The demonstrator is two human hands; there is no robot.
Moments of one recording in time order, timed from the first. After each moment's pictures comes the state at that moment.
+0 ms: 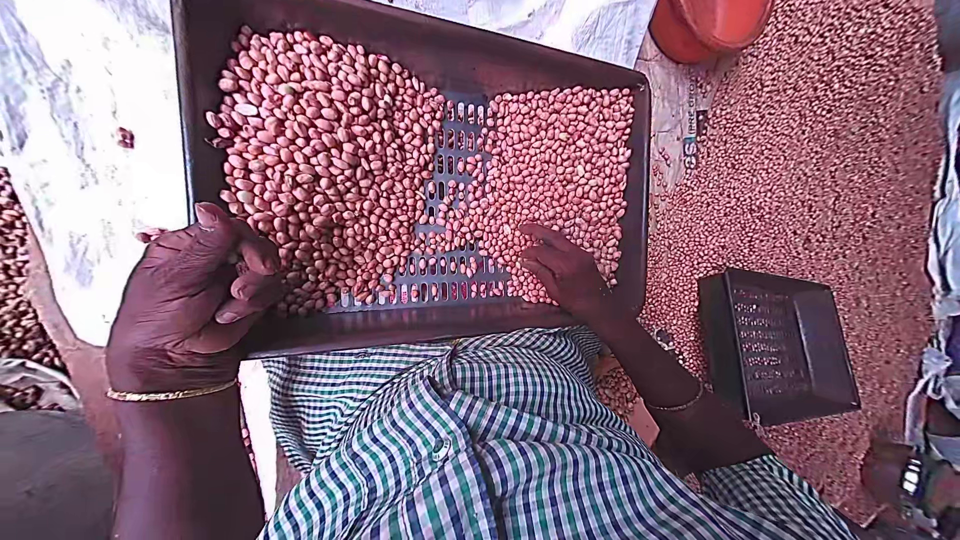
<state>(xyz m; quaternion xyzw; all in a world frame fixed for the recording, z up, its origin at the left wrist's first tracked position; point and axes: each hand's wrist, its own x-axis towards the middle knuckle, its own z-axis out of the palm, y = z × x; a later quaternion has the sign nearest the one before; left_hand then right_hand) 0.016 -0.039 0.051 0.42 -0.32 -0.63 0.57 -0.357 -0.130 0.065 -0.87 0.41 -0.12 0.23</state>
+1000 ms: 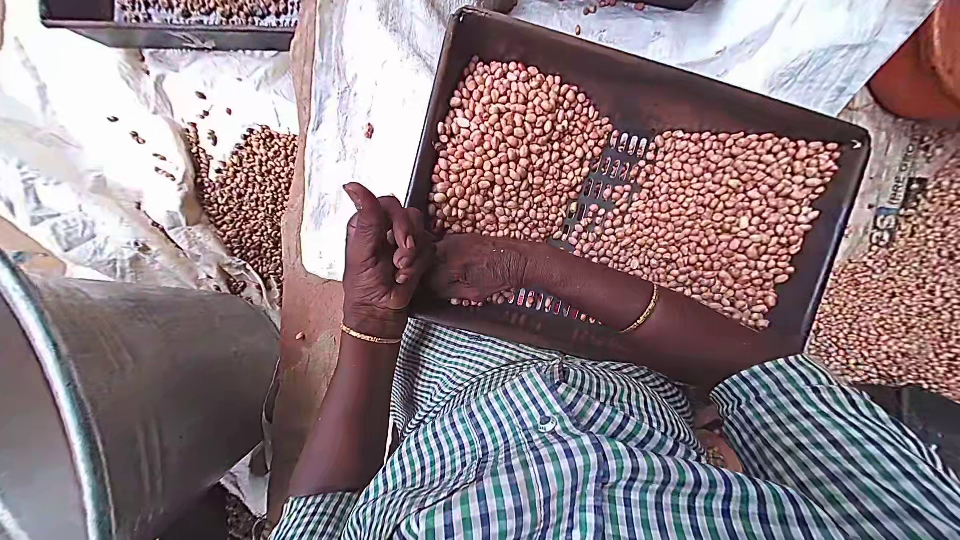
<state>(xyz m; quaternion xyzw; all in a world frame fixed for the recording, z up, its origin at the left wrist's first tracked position) -0.007 -0.037 0.064 0.31 -0.21 -0.53 0.76 -0.117 -0.155 0.025 -0.89 -0.21 -0.04 0.41</state>
